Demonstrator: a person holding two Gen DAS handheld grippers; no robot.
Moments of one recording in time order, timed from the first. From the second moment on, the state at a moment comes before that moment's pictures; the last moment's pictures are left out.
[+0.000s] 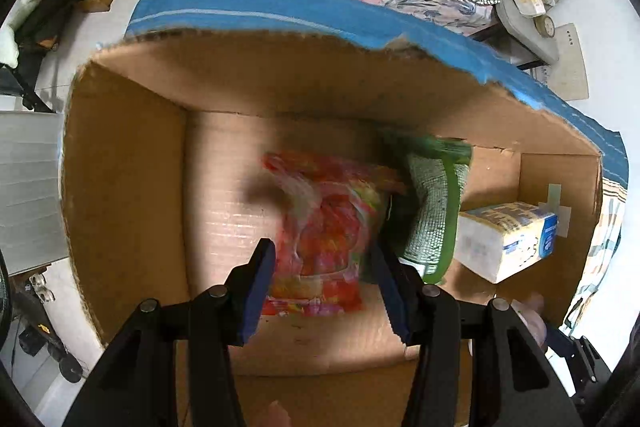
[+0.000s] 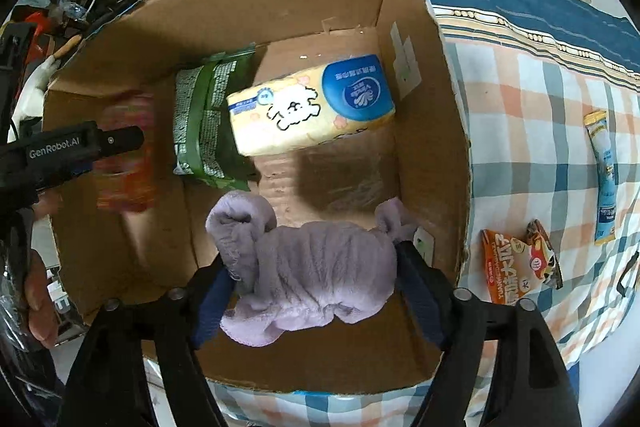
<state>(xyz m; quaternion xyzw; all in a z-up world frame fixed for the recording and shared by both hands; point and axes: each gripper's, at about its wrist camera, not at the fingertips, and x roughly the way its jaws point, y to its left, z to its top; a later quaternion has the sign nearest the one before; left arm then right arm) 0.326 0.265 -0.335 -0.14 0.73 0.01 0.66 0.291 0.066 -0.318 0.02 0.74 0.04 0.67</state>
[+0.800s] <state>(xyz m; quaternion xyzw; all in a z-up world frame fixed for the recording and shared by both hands) 0.217 0.274 -0.262 -0.12 0.66 0.03 0.74 0.243 0.090 -0.265 -0.05 0.68 0.05 0.73</state>
